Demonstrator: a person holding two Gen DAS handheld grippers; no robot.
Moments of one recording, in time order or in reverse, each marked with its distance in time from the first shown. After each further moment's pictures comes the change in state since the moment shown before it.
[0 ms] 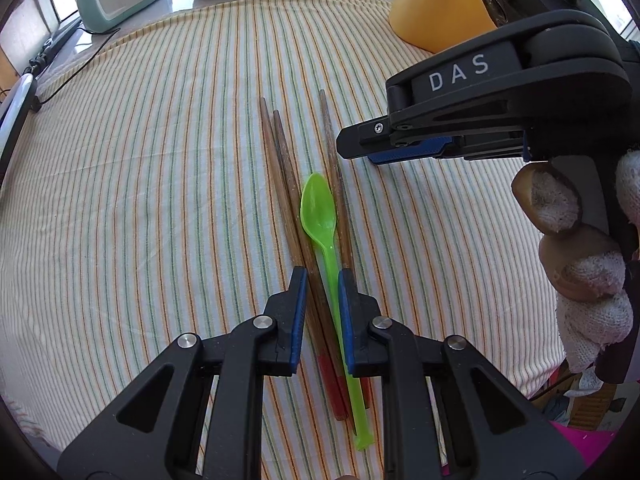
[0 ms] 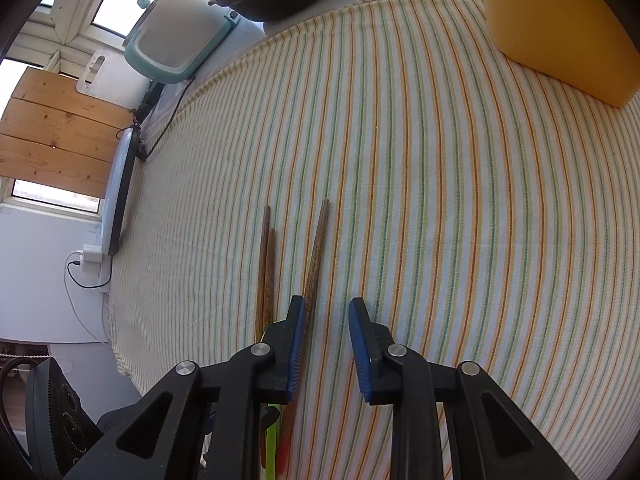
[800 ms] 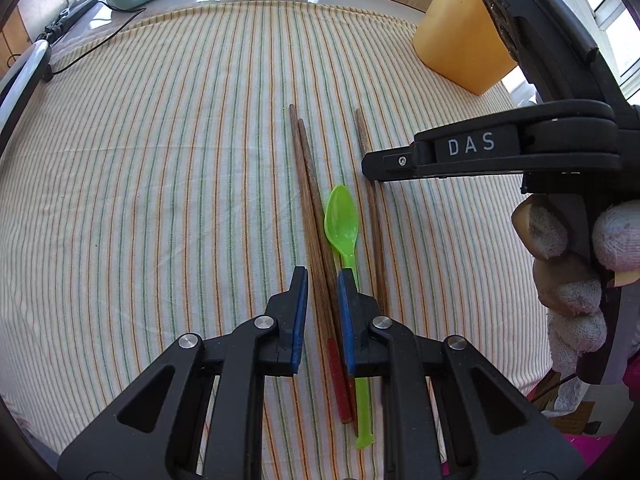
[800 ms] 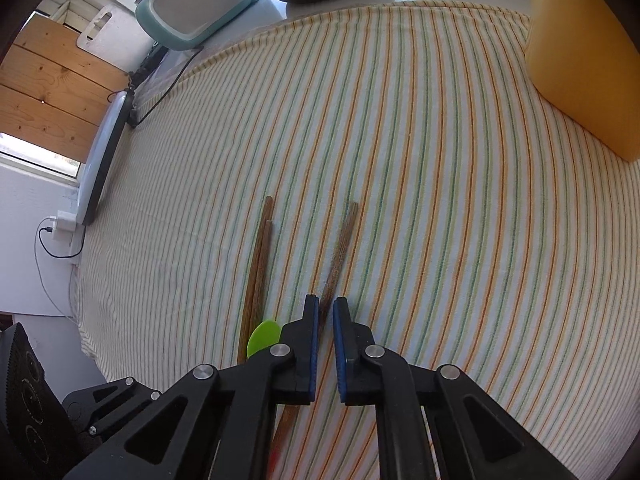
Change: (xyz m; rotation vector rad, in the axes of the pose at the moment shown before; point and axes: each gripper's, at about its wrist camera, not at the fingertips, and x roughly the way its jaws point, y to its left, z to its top) left arm -0.018 0.043 -0.006 -0.102 -0.026 -0.068; right arm 0.013 0.026 0.006 -0.138 0.030 -0.134
